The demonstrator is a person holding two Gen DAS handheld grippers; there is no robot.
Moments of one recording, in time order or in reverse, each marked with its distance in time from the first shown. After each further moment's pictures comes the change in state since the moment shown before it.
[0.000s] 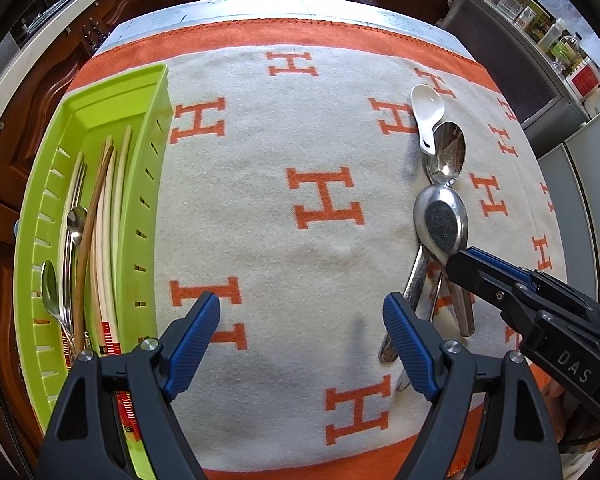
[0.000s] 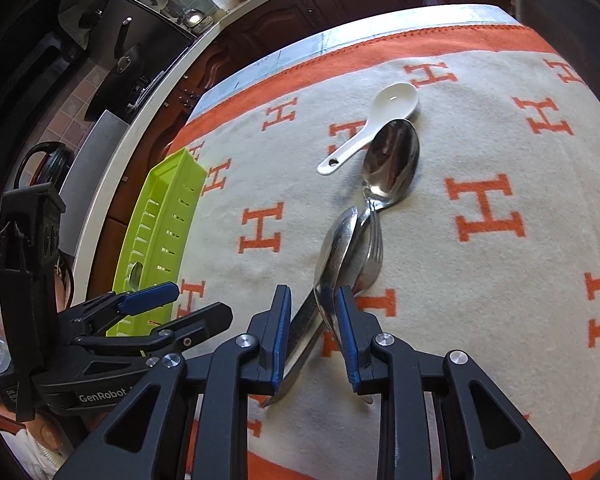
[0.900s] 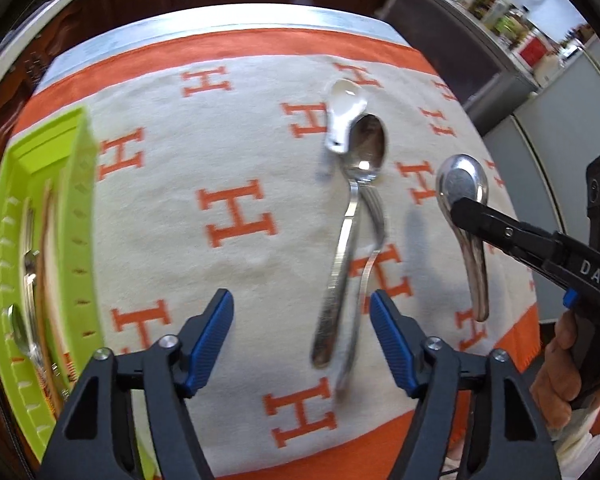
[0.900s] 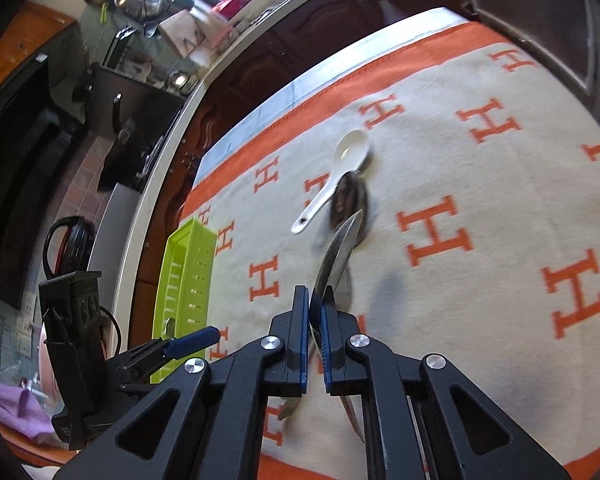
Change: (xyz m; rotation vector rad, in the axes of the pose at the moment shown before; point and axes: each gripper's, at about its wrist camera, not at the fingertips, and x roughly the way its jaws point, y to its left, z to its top) left arm -0.006 -0.042 0.008 0.152 0.012 -0.156; right arm -0.050 -0.048 0.007 0.198 -0.140 0.098
